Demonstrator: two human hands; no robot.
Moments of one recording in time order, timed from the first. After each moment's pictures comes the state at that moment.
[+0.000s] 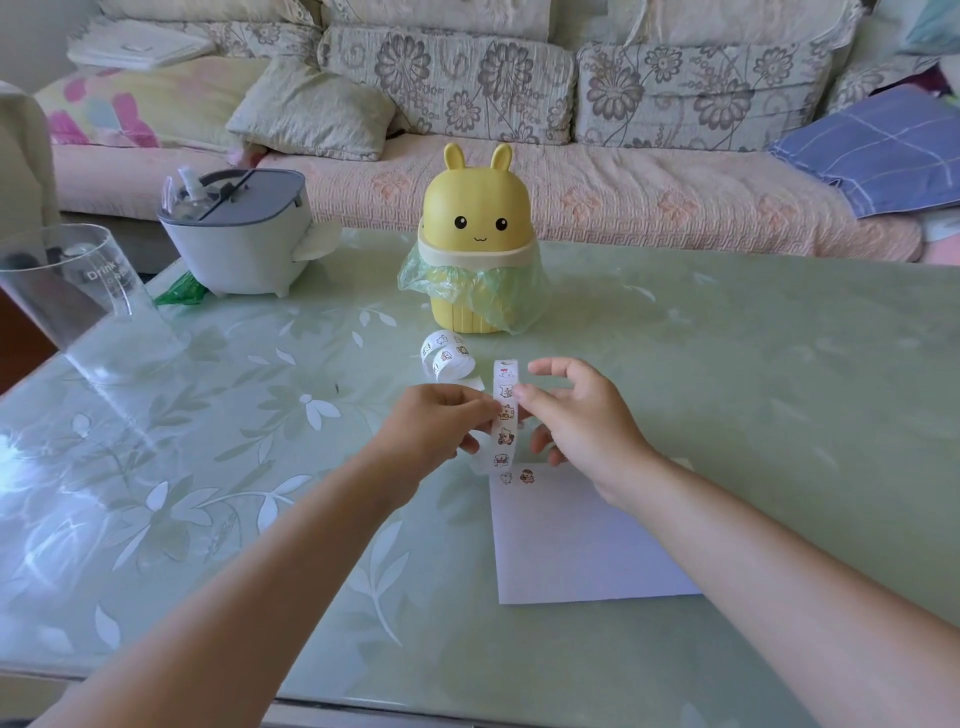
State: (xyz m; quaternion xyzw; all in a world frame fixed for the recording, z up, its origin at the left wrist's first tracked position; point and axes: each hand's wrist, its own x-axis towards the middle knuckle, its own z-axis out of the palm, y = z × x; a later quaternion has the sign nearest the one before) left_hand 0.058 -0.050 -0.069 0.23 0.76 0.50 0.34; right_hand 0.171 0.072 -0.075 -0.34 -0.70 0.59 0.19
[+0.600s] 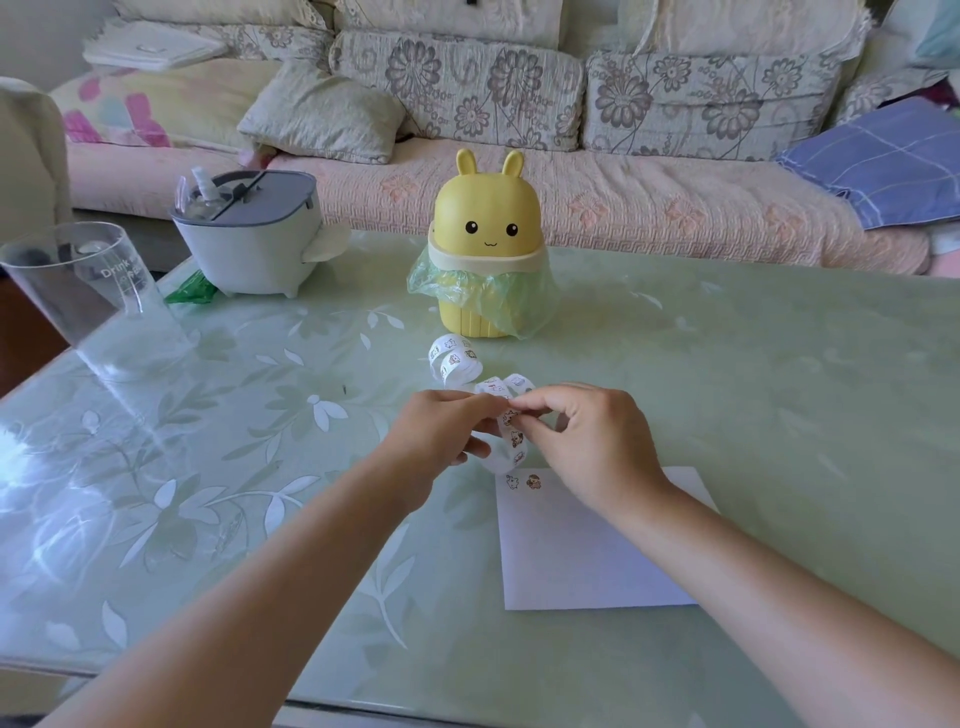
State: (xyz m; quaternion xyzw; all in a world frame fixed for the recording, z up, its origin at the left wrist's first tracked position) left_hand 0.059 -0.050 -0.065 0.17 0.74 0.54 0.37; right_hand 0.178 0.067 -0.088 -0.22 -0.88 0.27 0.32
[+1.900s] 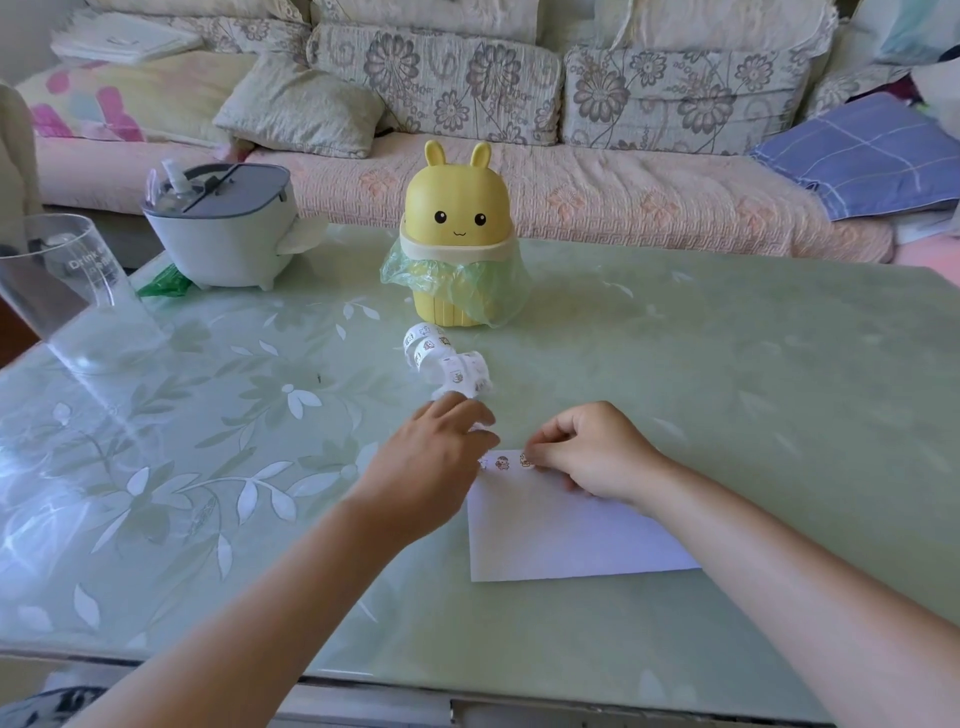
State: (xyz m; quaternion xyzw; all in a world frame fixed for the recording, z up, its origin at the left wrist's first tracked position) left_hand 0.076 -0.062 -0.116 0.64 0.73 0.18 -0.12; right_hand 0.215 0.088 -0.084 -0.37 -0.80 0.48 0.03
